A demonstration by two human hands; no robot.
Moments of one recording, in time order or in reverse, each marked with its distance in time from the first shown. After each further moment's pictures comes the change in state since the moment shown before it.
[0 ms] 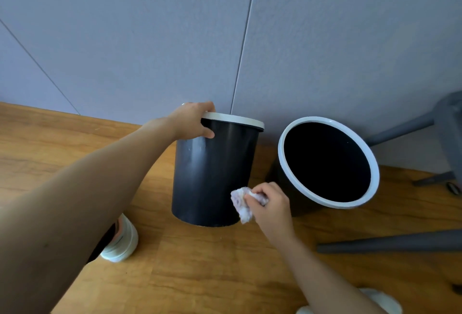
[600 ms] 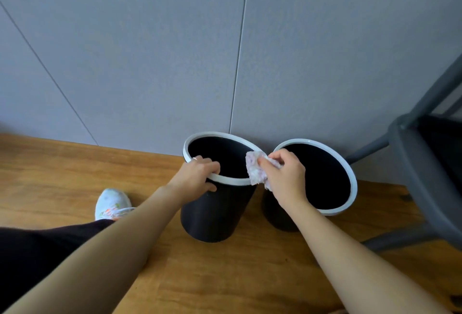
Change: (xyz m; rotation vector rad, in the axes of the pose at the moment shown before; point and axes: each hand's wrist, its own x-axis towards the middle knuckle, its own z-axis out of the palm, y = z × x) left_hand -0.099 0.032 0.036 0.163 0.109 0.219; right_hand 0.045 -0.105 -0.080 0.065 0.229 0.003
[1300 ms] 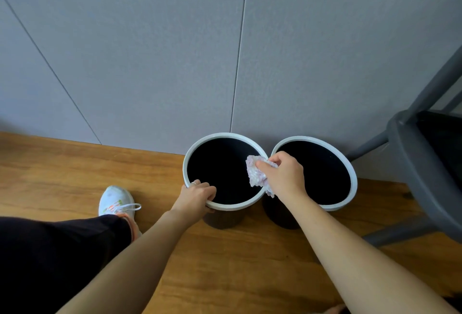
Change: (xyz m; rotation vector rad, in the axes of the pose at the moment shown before) left_hand -0.037 -0.004 0.067 0.112 -0.034 -0.109; right_hand -0.004 -0.001 -0.003 -0.198 -0.102 0.126
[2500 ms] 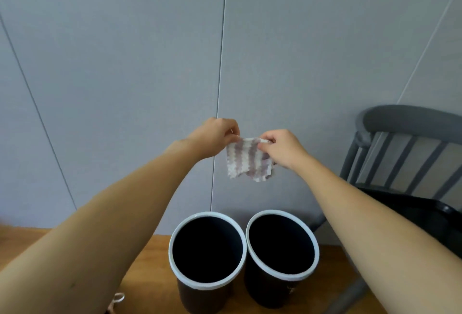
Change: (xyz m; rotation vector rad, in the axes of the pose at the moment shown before) left_hand 0.078 0.137 -0.373 -0.172 0.376 0.289; right_hand 0.050 -0.199 -0.203 -0.040 -0.040 -0.317
